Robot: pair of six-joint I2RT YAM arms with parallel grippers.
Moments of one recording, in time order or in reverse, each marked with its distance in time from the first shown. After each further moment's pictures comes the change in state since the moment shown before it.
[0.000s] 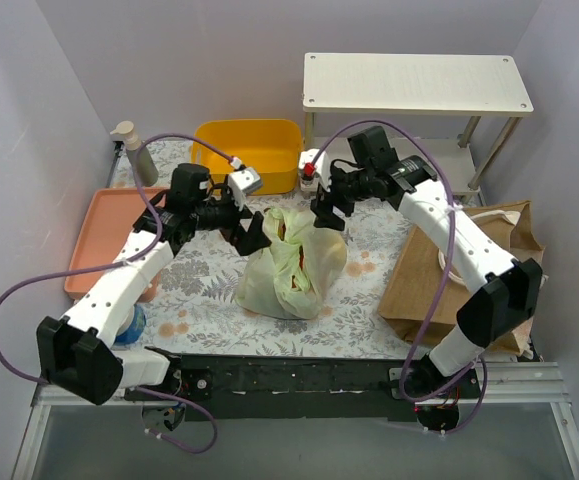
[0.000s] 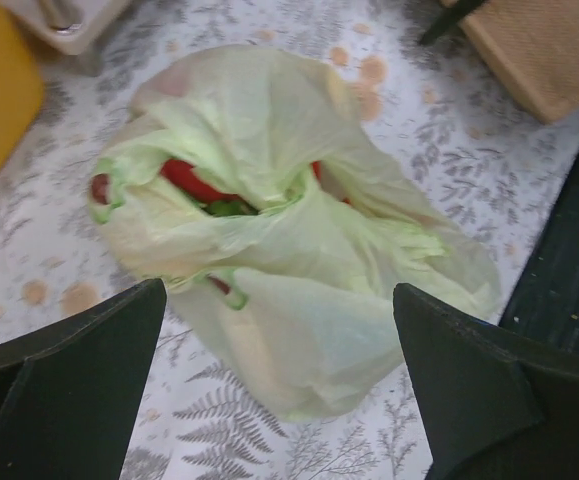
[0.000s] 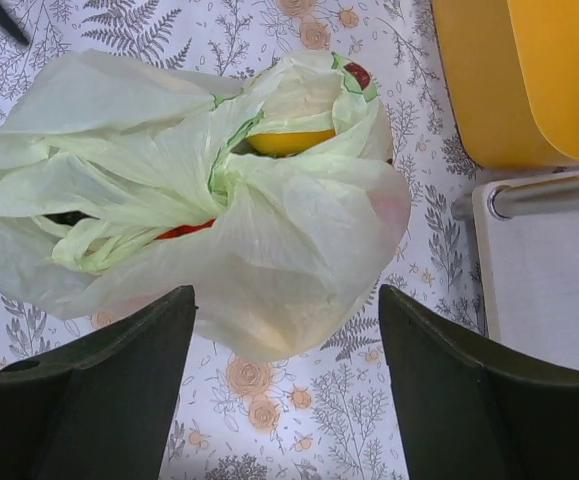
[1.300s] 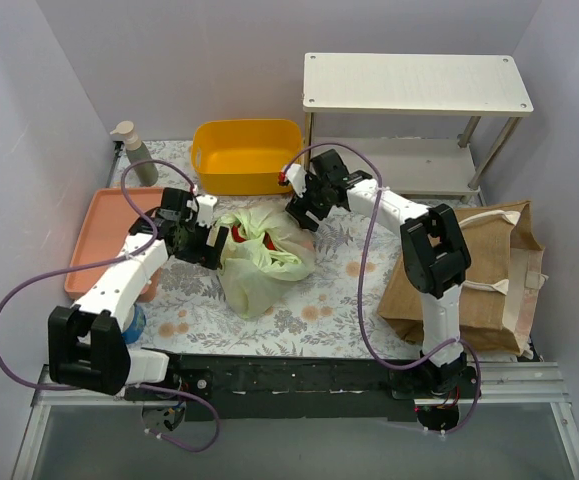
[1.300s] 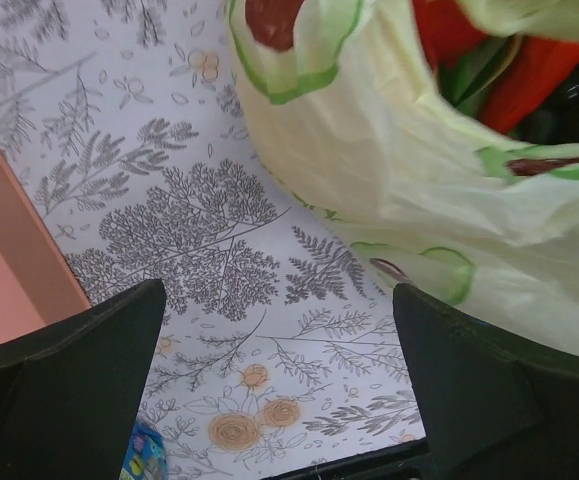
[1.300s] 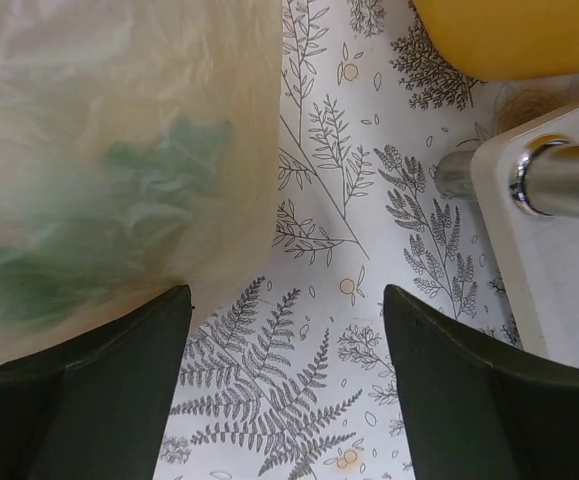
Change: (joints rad) left arm 0.156 0.025 -0.152 -0.206 -0.515 -0.157; right arm 0.014 0.473 0.032 0.356 0.278 0.176
